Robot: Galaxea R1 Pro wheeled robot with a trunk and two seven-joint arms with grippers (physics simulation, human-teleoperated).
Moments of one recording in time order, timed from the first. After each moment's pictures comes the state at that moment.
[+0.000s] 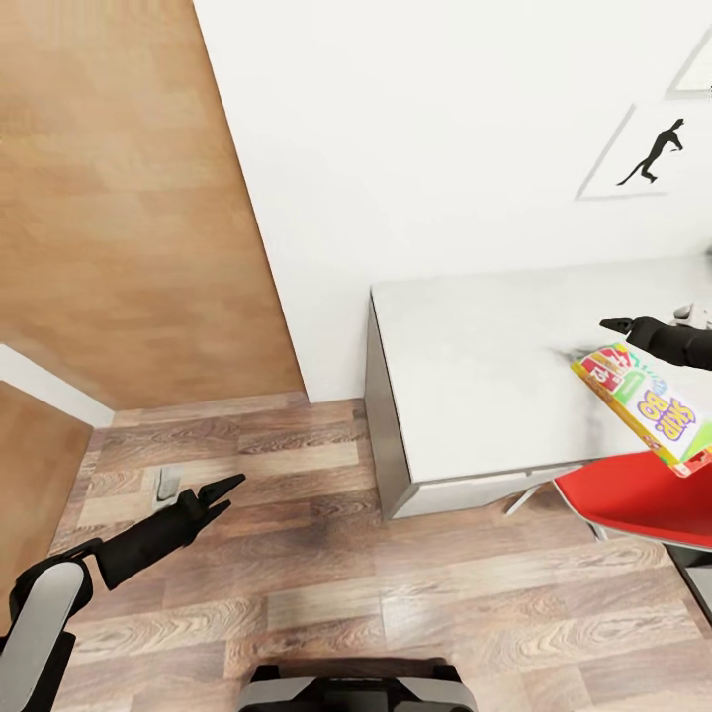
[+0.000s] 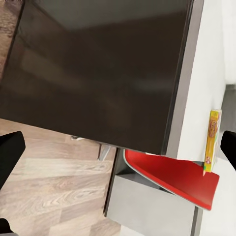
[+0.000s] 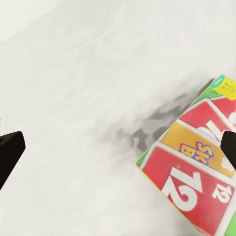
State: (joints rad) left arm -0.24 0.16 0.23 -1.60 1.11 0.94 -0.19; right arm -1.17 -0.59 -0.12 -0.85 -0.58 0.78 0.21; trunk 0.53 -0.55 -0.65
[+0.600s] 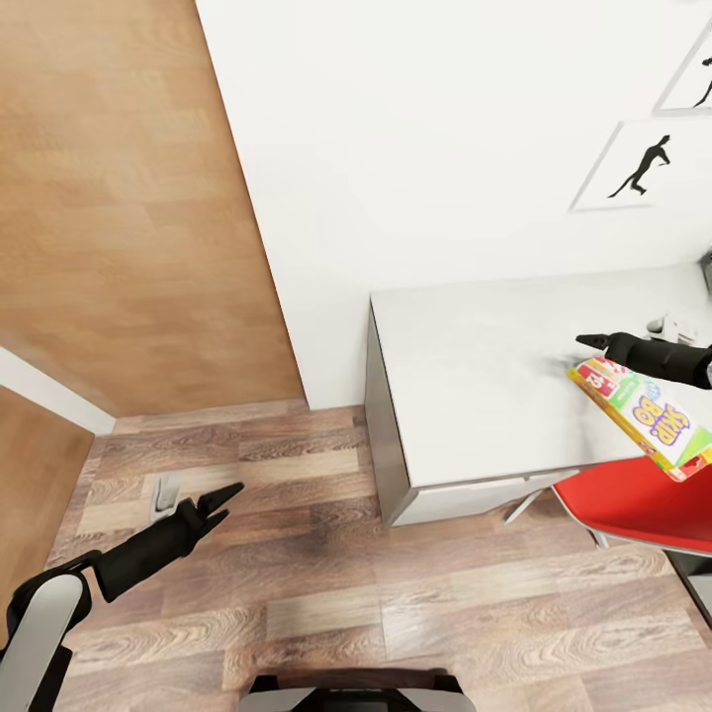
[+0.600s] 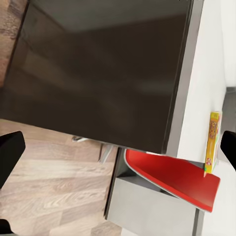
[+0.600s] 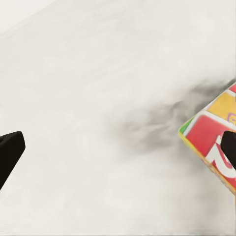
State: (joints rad) left arm -0.21 0.16 0.23 -1.60 1.11 0.92 -0.19; right arm -1.06 -0.56 -0.11 -1.01 -0.59 0.85 0.24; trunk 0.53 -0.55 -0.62
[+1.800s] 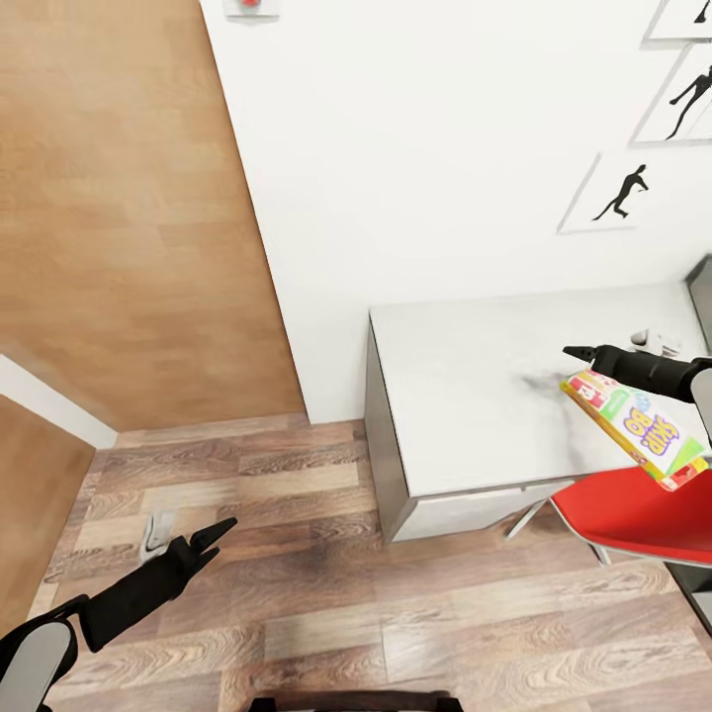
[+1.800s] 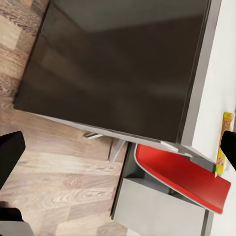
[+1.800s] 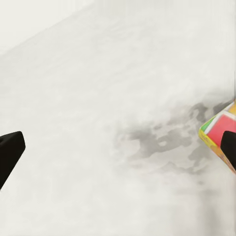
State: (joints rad) left arm -0.08 0.16 0.23 -1.60 1.09 0.86 -0.20; right arm -0.99 -0.53 -0.12 -1.06 -0.59 0.83 0.25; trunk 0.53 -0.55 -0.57
